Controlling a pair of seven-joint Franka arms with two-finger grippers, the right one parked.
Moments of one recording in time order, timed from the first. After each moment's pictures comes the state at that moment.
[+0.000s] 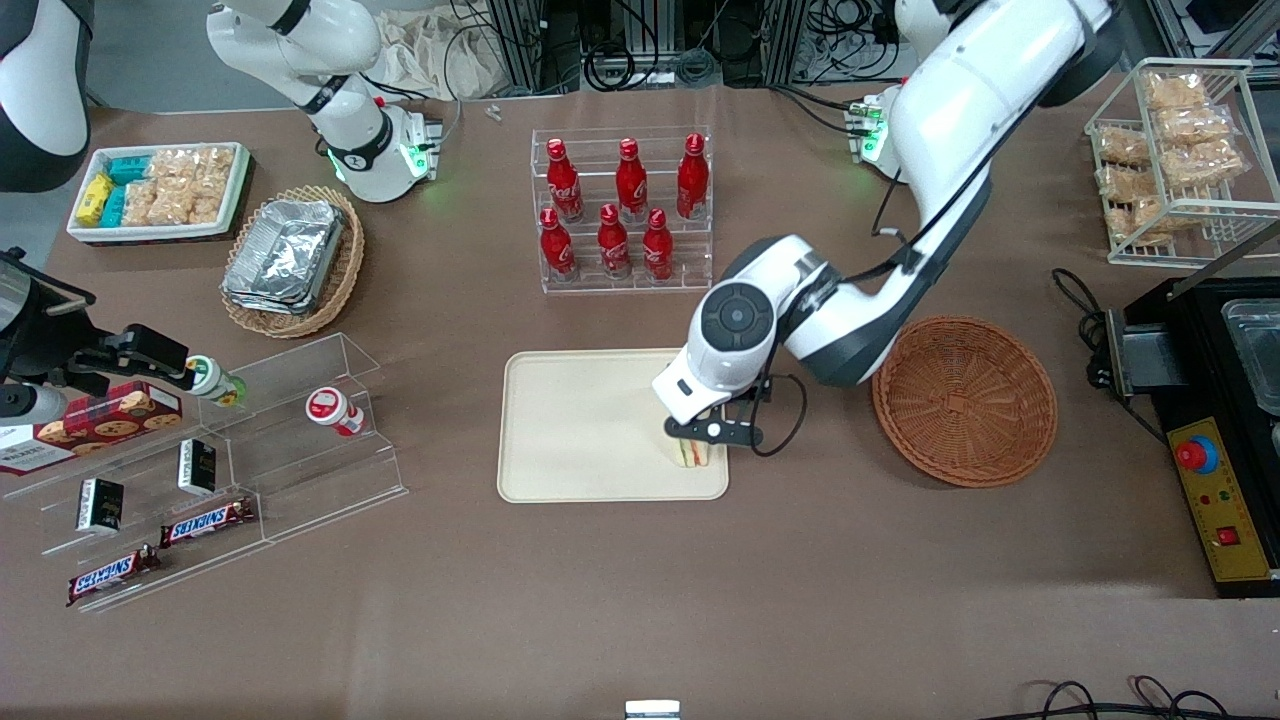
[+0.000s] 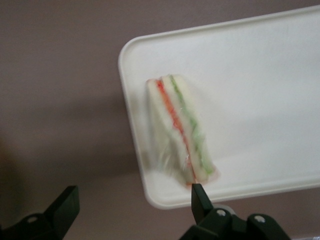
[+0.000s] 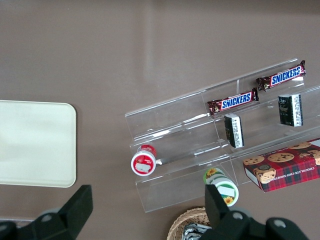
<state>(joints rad) -0.19 0.64 -0.59 -1.46 0.33 1.90 -0.65</state>
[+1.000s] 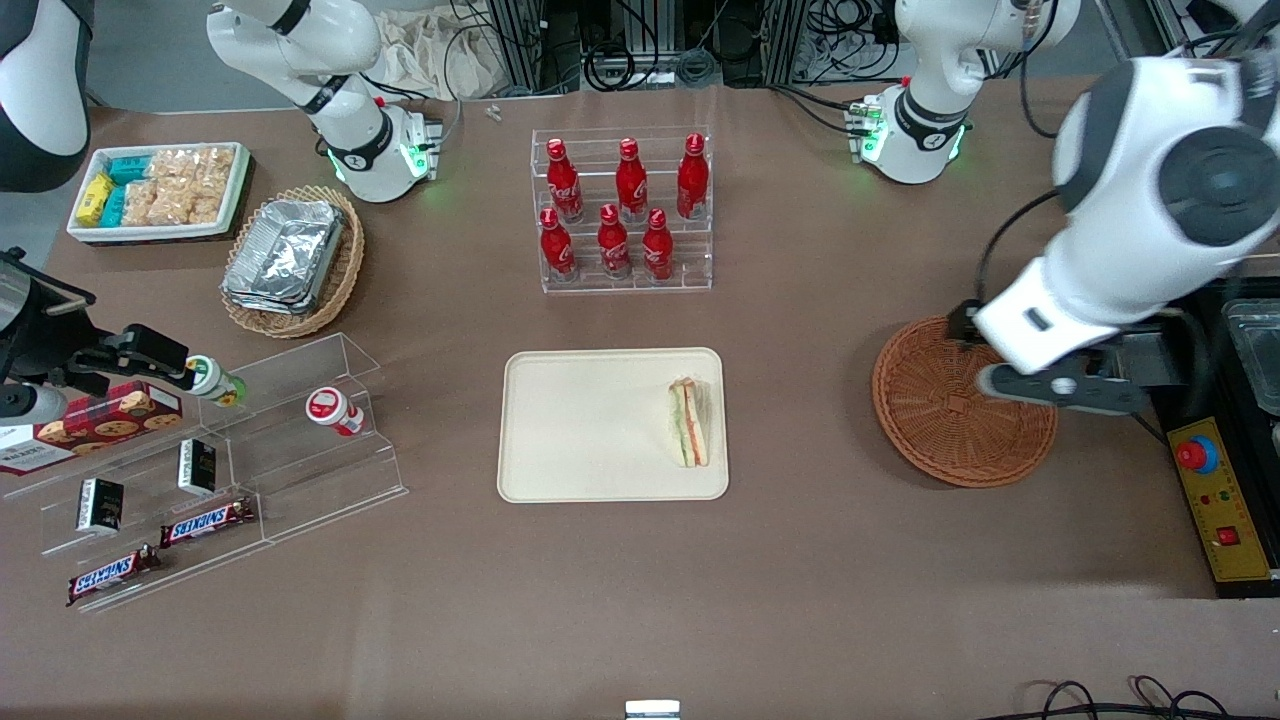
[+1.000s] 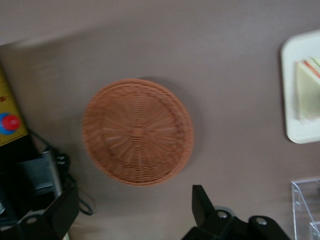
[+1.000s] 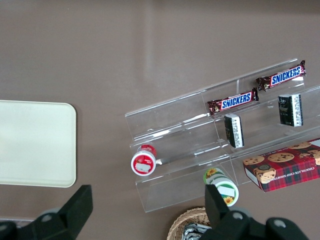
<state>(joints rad) -0.18 0.19 -0.03 -1.46 0.11 1.55 -0.03</state>
